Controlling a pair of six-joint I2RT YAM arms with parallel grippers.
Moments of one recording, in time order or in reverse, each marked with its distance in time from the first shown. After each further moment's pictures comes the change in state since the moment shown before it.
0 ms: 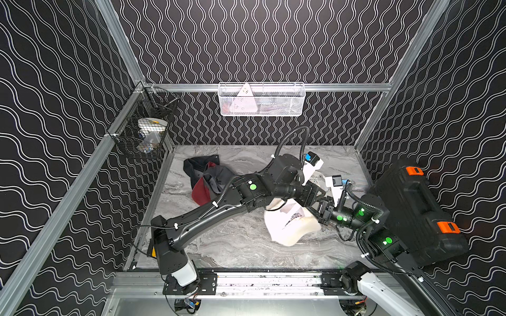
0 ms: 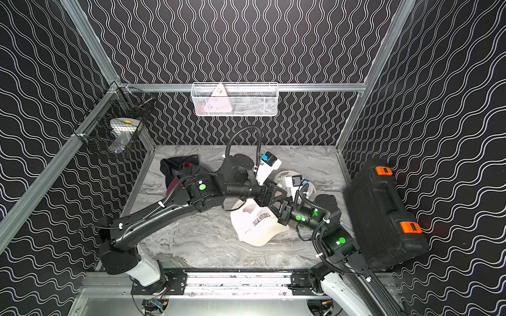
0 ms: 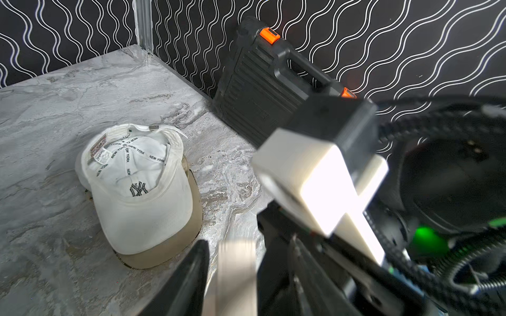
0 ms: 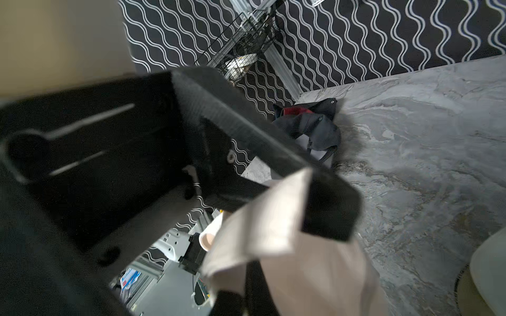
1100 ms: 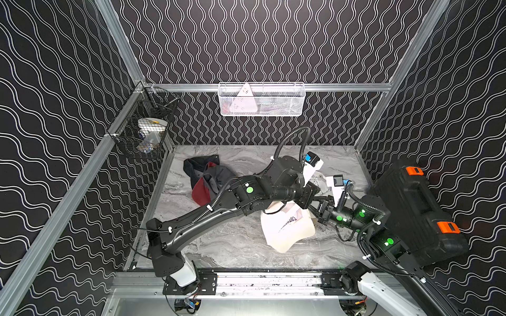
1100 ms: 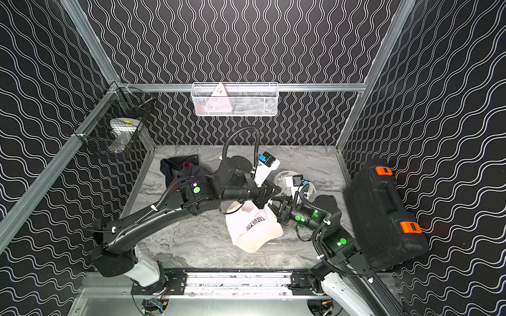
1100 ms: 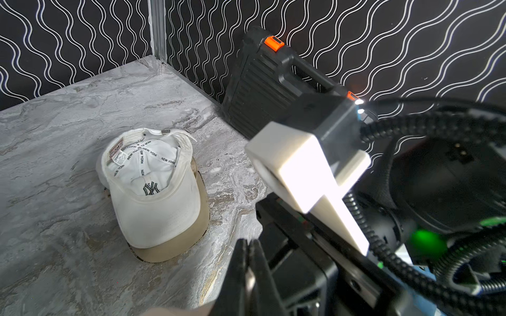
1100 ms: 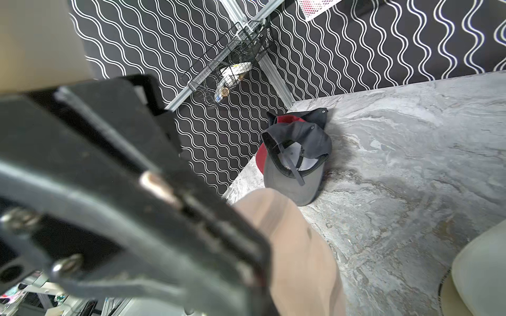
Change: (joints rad) left arm -0.039 -0.043 0.014 -0.046 -0.097 0.006; right arm 0.020 -0.008 0.015 -0.019 0.082 -0.029
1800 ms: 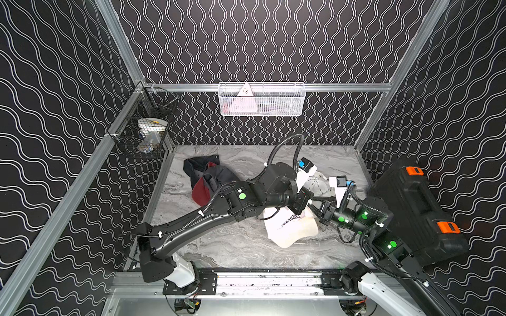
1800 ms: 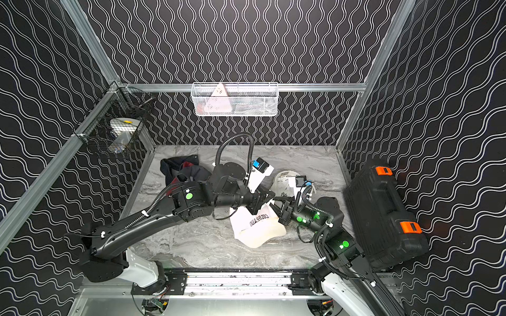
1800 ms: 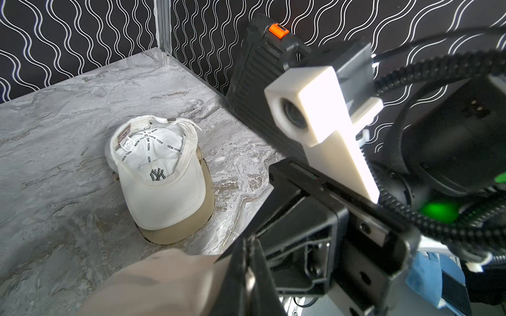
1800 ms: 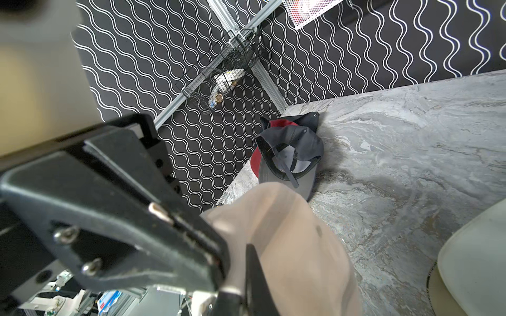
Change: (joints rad) left arm -0.011 -0.097 -0.134 0.023 -0.031 0.001; right arm 0.000 -0.035 0.002 -0.027 0.054 0.023
